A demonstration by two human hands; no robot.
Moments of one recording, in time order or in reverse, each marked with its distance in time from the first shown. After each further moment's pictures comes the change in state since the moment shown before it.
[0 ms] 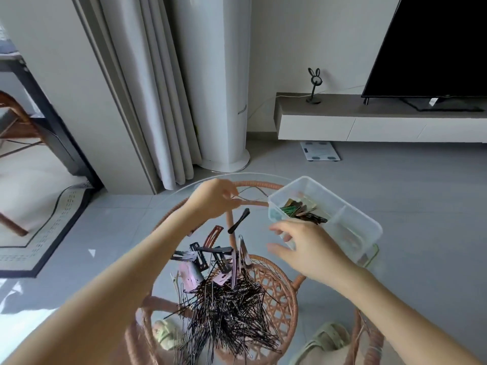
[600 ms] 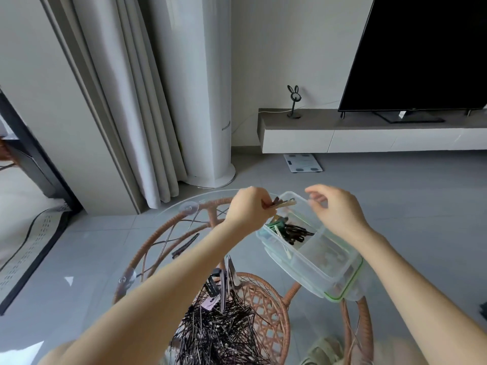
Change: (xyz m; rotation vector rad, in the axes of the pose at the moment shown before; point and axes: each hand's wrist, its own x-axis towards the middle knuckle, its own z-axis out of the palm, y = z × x) left_hand 0.020 0.080 0.031 -0.097 0.088 0.134; right_hand 0.050 0.085 -0.053 -0.043 0.392 0.177
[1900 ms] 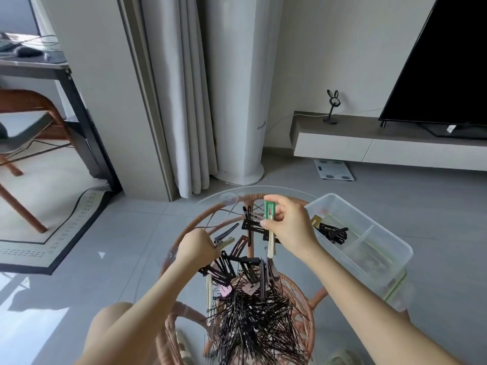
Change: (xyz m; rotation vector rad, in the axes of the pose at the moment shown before) left_hand -0.100 -0.153 -0.031 0.103 -0.070 -0.581; right_hand -0.034 -0.135 0.089 0.430 -0.166 0.006
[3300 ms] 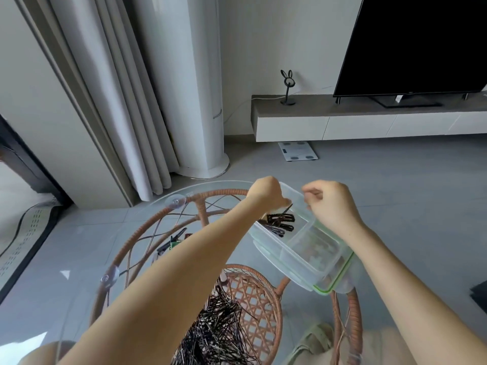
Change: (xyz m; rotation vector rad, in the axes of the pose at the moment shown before) left_hand 0.033 0.247 0.049 0.131 -0.160 0.508; right_hand 0.013 0.089 -0.141 -0.239 0.241 0.139
